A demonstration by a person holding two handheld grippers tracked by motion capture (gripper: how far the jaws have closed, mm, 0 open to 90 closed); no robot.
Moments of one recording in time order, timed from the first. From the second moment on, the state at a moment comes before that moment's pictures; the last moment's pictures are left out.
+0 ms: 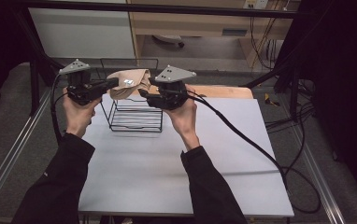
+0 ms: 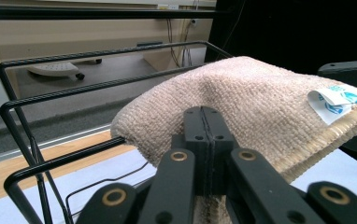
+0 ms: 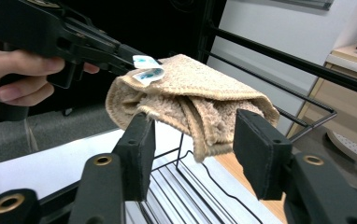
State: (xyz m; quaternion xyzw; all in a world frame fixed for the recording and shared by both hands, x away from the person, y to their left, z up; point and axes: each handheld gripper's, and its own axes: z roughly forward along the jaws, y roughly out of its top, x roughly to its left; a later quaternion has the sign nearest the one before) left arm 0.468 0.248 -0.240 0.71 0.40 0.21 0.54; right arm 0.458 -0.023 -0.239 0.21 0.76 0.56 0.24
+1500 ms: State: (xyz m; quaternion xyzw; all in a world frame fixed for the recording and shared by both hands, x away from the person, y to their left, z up) left arm 0.461 0.248 -0.238 0.71 0.39 0.22 0.55; right arm 0.481 -0.008 -0.247 0.26 0.75 0.57 0.21
